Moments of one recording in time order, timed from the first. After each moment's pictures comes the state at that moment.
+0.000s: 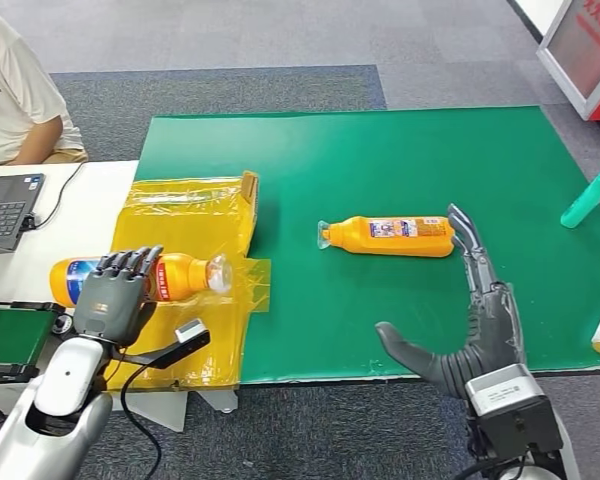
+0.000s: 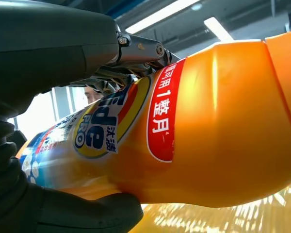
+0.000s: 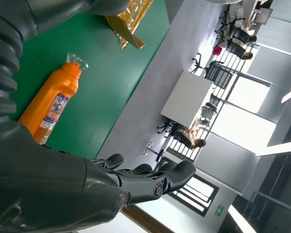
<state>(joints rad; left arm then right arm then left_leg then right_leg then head) -0.07 0.17 -0.29 -1.61 -1.55 0.07 0.09 0.16 0.23 0.16 -2.23 0.46 0.13 -0.15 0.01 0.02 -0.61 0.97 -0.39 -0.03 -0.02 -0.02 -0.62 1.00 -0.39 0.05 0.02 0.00</state>
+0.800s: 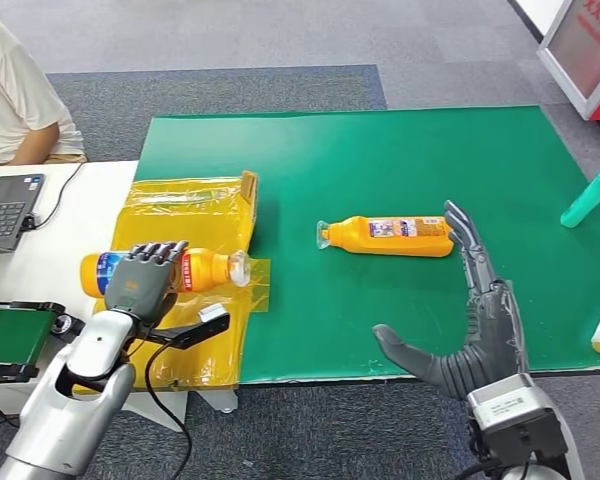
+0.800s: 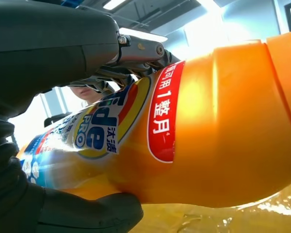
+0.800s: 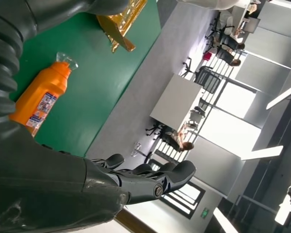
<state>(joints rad) -0.23 0.11 -0.34 -1.44 -1.55 -0.06 0.08 0.14 0.23 0.16 -2.24 0.46 0.16 -0.18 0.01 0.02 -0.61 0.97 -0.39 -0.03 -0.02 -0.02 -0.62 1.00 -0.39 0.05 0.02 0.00</state>
